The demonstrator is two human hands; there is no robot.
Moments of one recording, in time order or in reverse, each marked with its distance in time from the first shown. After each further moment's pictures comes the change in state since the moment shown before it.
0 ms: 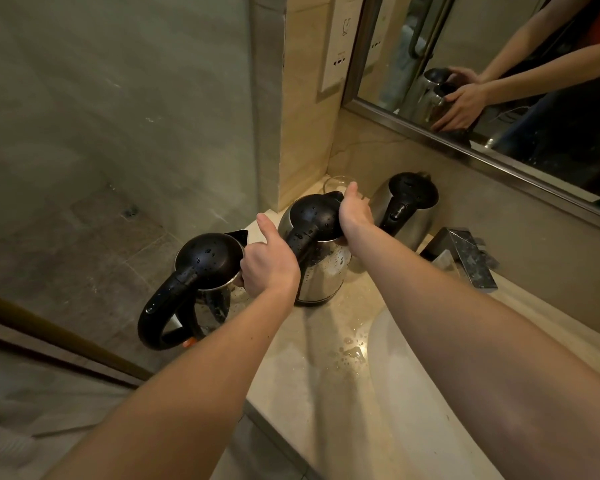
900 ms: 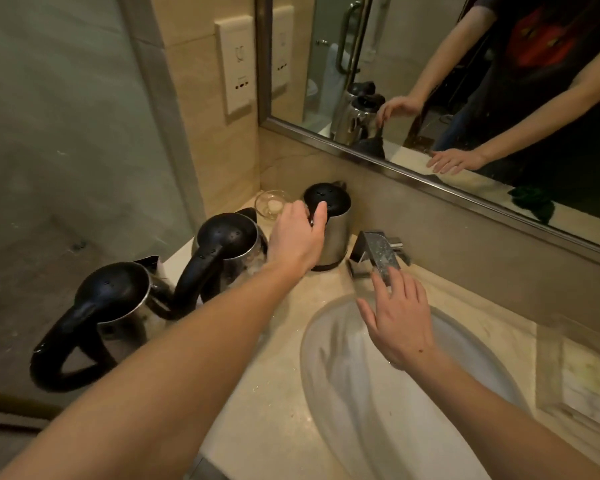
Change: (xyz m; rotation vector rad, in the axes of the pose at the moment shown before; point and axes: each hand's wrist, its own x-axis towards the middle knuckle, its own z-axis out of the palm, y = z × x) left_hand -0.068 0.062 0.117 0.355 -0.348 0.812; right_hand -0.012 0.176 -0.201 -1.309 0.338 -0.607
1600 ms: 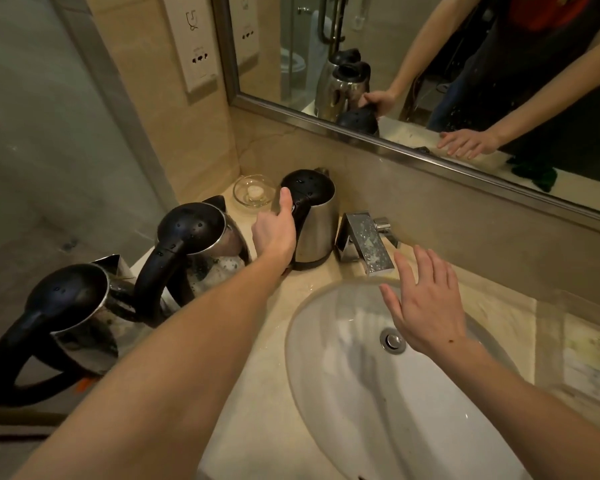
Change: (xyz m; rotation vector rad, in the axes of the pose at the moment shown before) left_hand 0.022 -0.010 0.054 -0.500 0.068 -0.527; right_hand 0.002 0.063 0.018 0.002 0.230 -0.008
